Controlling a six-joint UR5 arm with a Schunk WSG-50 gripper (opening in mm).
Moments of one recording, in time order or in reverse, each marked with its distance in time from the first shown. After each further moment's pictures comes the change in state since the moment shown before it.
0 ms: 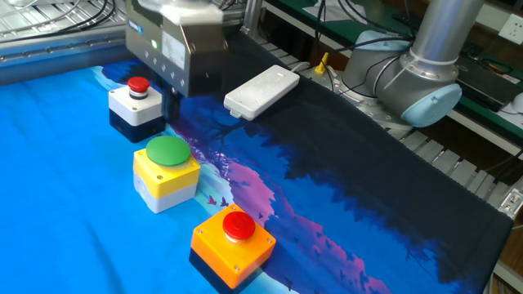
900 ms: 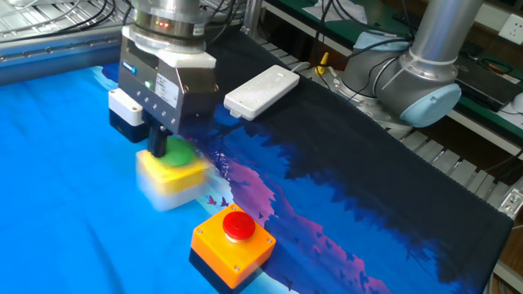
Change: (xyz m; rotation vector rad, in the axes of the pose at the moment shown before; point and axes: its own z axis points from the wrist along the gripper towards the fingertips) arm -0.006 -0.015 0.039 -0.033 -0.043 -0.032
